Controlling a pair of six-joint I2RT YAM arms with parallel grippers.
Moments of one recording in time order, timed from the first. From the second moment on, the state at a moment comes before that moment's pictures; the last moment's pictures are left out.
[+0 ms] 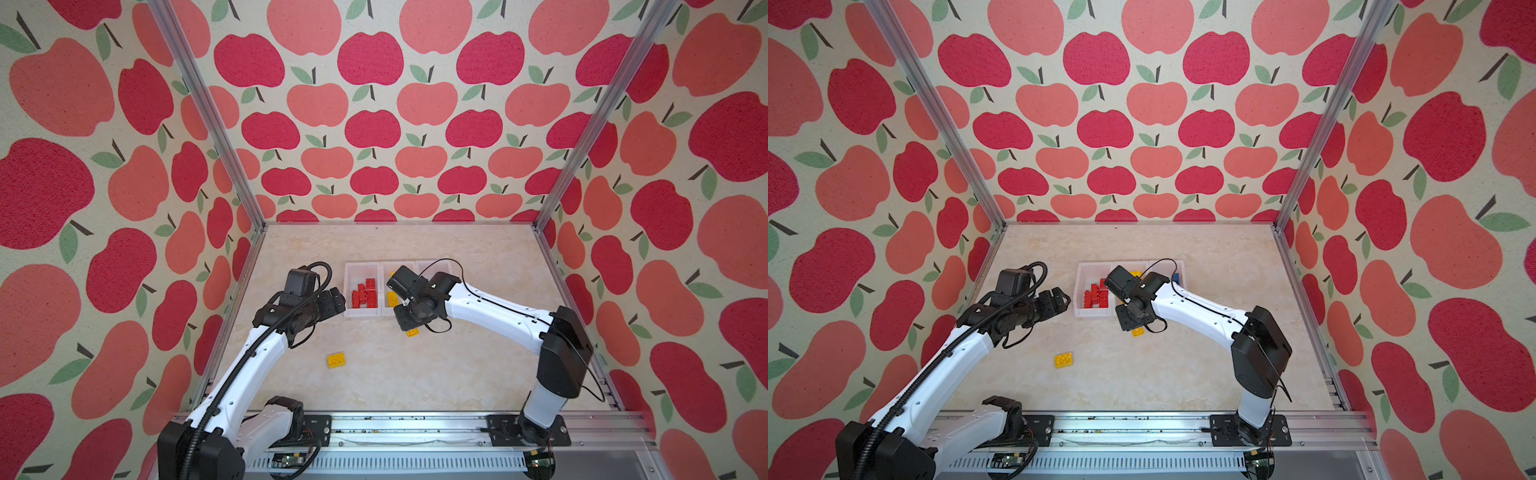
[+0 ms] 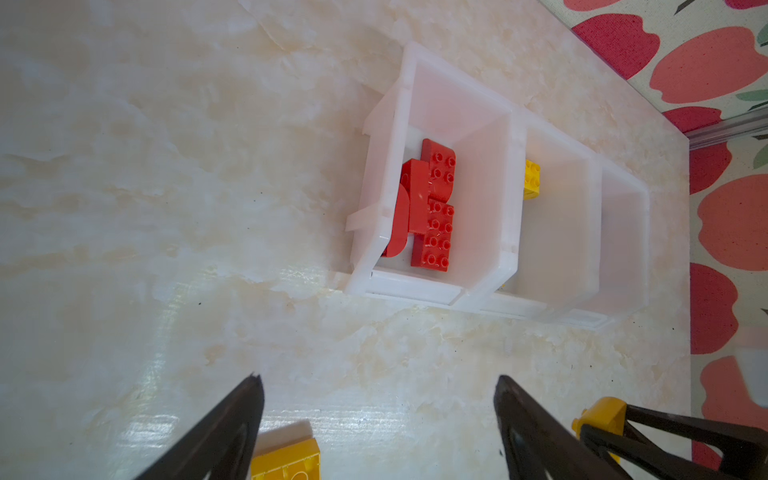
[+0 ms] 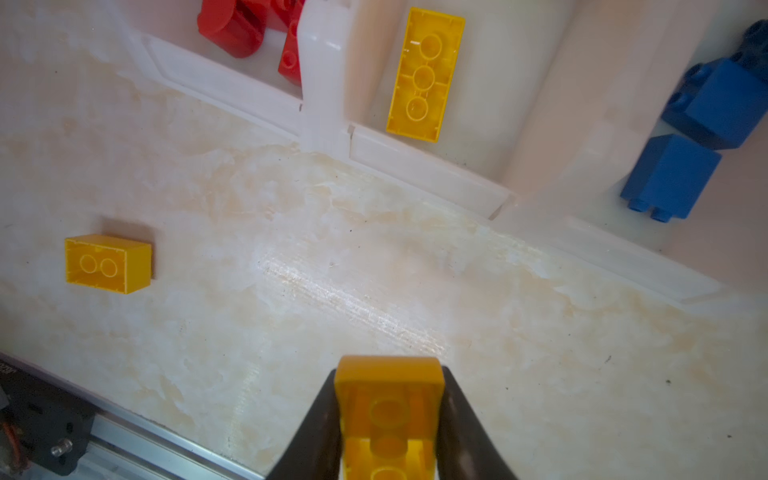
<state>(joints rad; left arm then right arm) -0.25 1.04 0.84 -0.68 0.13 -0.58 0.99 1.76 1.49 -0.96 0.08 0.49</state>
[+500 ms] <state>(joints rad) -0.25 0.97 0.78 -0.68 0.13 -0.61 0.86 1.95 1.78 -0.97 0.15 0.44</state>
